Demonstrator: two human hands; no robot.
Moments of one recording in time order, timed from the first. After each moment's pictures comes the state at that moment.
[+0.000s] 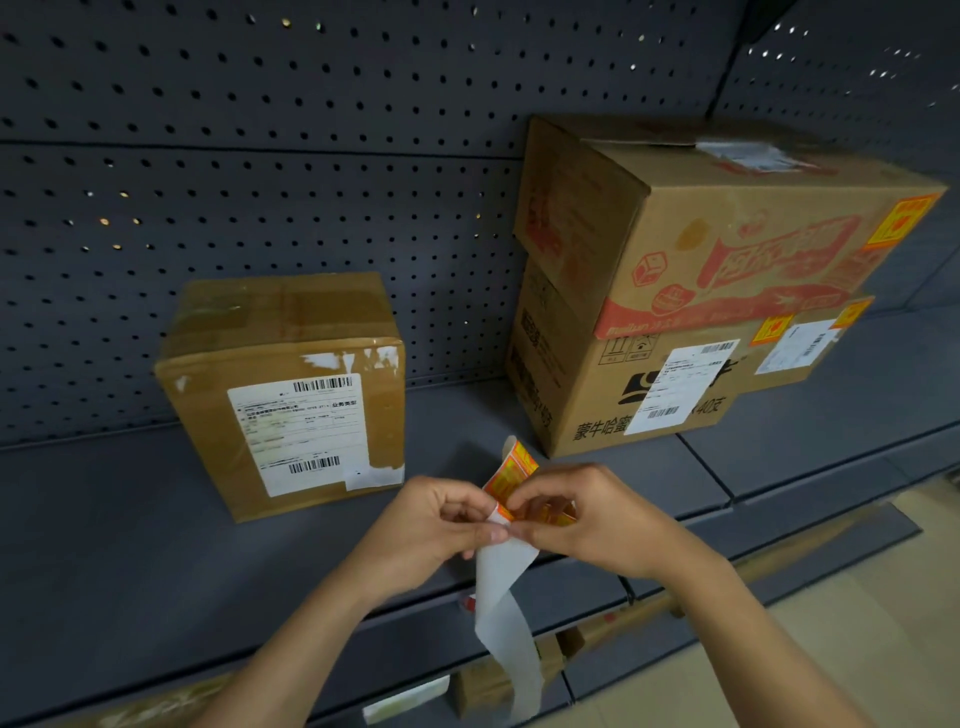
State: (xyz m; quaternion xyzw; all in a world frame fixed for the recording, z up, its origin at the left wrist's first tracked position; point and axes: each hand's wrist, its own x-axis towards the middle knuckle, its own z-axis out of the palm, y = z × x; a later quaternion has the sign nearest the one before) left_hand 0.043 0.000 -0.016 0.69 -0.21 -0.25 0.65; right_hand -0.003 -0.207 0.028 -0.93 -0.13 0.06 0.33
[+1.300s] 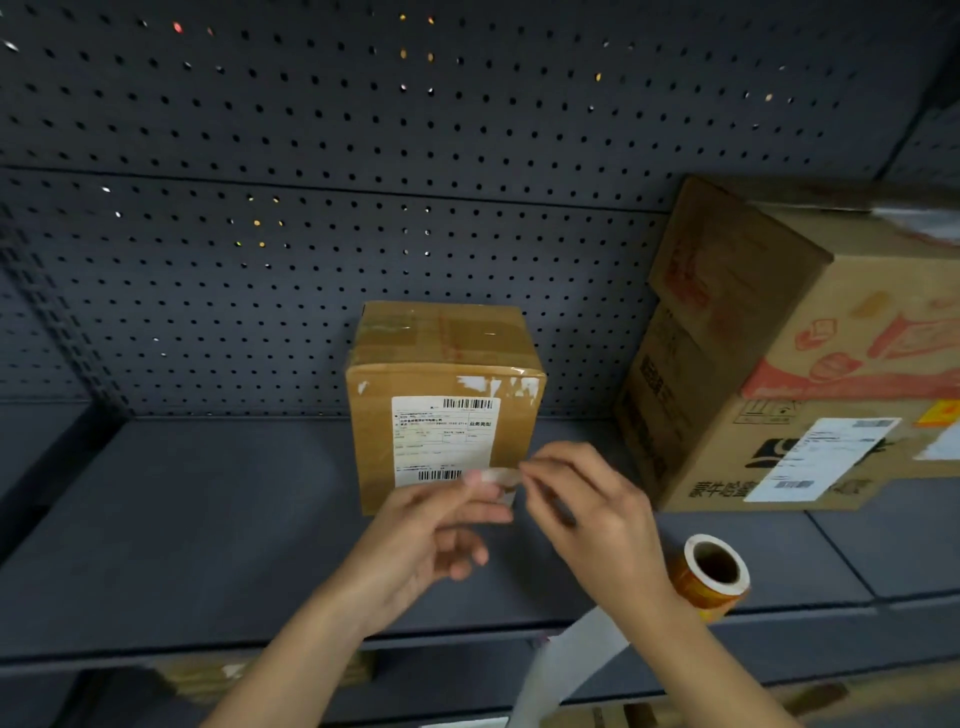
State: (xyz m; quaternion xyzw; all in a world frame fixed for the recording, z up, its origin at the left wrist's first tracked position) left_hand 0.027 0.090 0.025 0.59 0.03 -0.20 0.78; right_hand 0.034 -0.102 0.014 -0.85 -0.26 -0.38 0.23
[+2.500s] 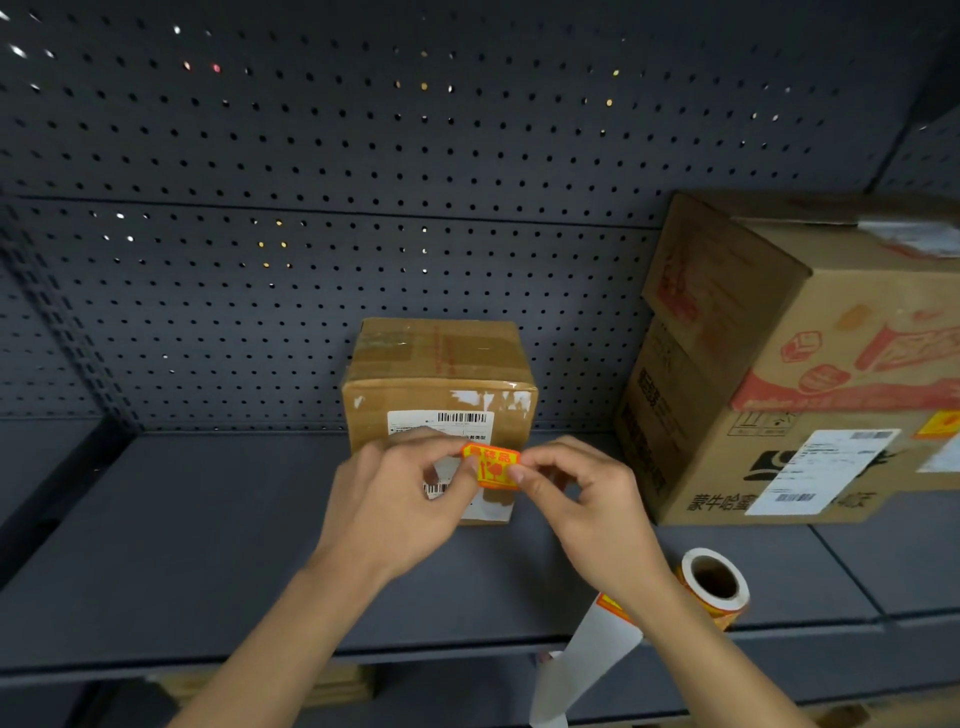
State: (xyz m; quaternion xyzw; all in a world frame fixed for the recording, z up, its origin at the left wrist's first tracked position) left_hand 0.033 0.096 0.065 0.92 -0.10 0.20 0.34; right_hand 0.038 -0.097 0.045 -0.83 -0.18 -0.17 0.50
